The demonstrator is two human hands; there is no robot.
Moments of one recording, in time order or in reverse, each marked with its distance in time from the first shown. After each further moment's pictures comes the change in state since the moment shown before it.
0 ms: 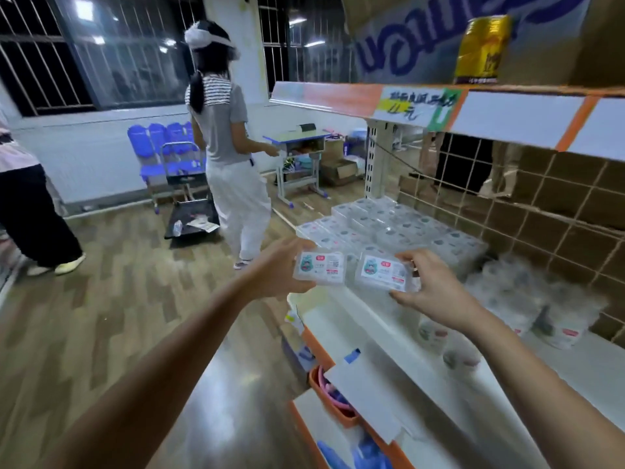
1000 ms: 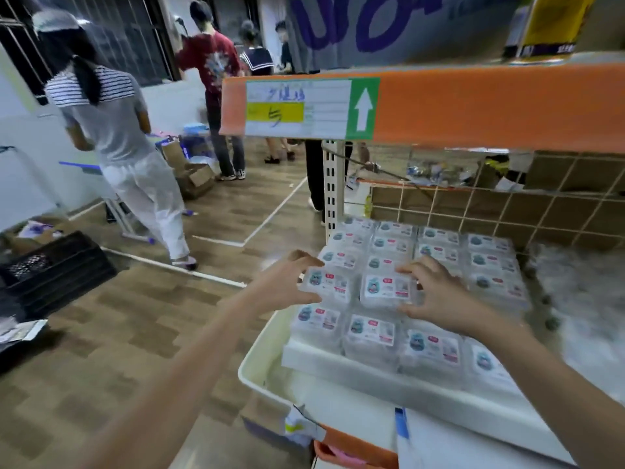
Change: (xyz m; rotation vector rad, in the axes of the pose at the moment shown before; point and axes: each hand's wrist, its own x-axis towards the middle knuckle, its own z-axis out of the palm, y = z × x) left_hand 0.289 -0.175 0.043 -0.084 -0.472 0.448; right_hand 0.189 -0.006 0.085 -0.183 -0.034 0.700
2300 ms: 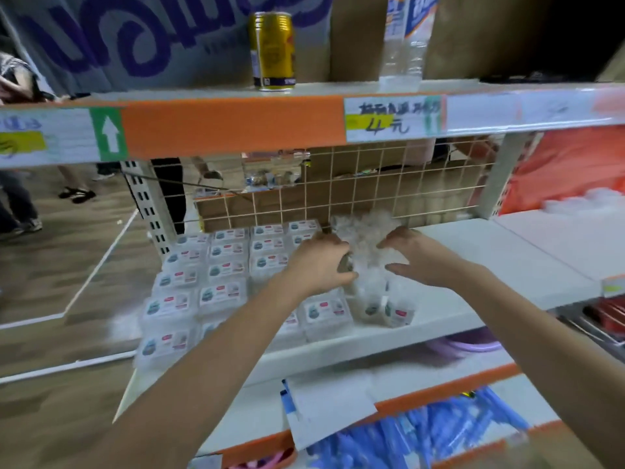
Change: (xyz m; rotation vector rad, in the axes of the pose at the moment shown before) left_hand 0.041 0.270 0.060 0.261 -0.082 0.654; right_hand -0.177 0.099 -0.087 -0.271 0.216 0.347
